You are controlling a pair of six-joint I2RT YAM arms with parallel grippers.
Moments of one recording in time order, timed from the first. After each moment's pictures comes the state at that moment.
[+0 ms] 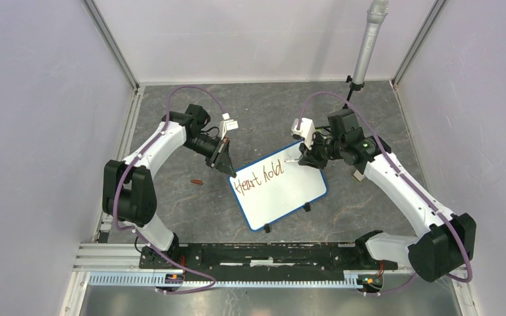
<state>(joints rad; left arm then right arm) -0.28 1.65 1.29 -1.11 1.00 0.44 0.43 1.24 1.07 -0.67 -0.54 -0.59</state>
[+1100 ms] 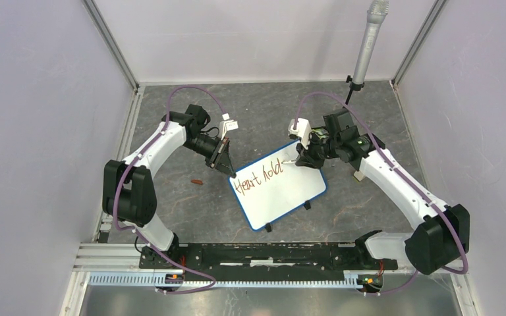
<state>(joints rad) -0.28 1.65 1.29 -1.12 1.00 0.44 0.43 1.29 1.09 -0.65 -0.56 -0.59</state>
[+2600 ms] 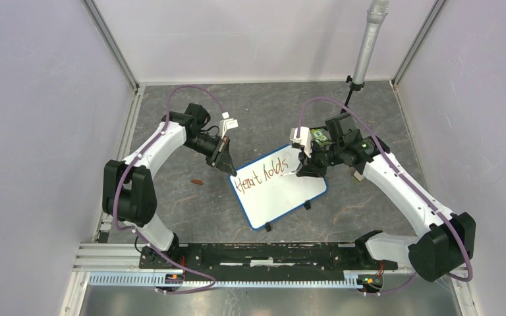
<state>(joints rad) -0.28 1.65 1.29 -1.08 1.00 0.40 0.44 1.24 1.08 -0.78 -0.68 -0.66</state>
